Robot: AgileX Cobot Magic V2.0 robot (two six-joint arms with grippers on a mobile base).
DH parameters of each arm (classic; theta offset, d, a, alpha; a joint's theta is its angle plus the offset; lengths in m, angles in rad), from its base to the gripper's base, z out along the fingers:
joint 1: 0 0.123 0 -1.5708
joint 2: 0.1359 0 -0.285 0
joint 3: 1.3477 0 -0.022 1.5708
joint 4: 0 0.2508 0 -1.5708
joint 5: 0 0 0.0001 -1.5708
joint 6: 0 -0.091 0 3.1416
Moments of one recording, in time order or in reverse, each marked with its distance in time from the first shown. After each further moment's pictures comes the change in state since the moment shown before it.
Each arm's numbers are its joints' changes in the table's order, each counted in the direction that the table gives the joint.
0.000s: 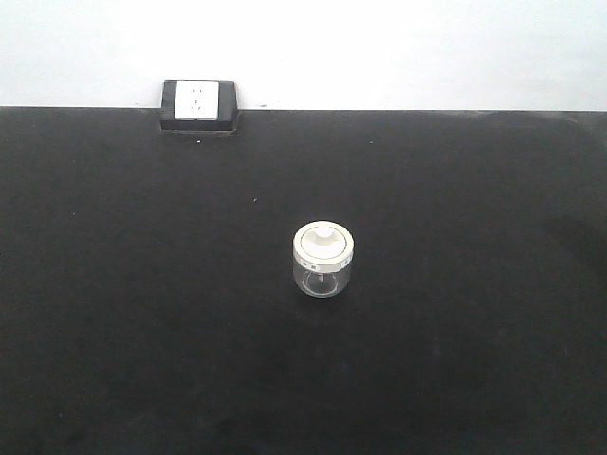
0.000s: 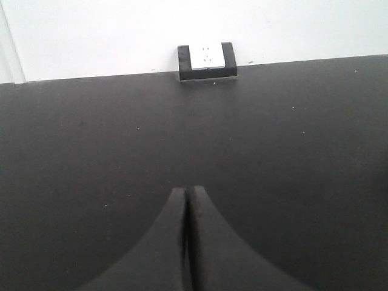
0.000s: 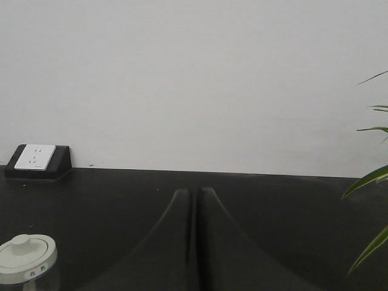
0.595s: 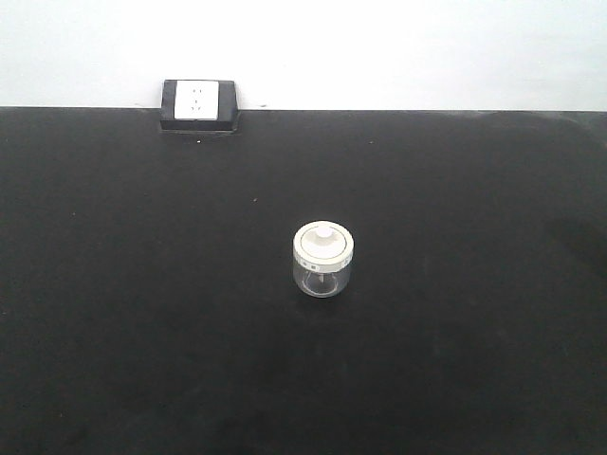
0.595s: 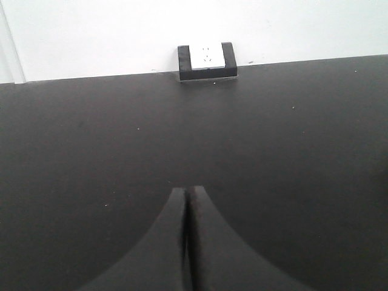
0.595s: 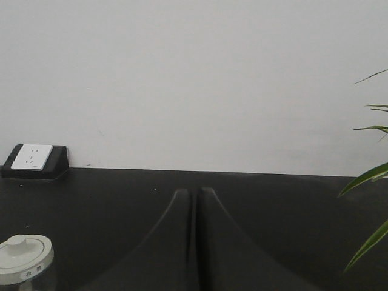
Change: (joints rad) left arm 0.000 0.000 0.000 0.000 0.000 0.000; right arm 0.000 0.000 0.000 0.000 0.012 0.000
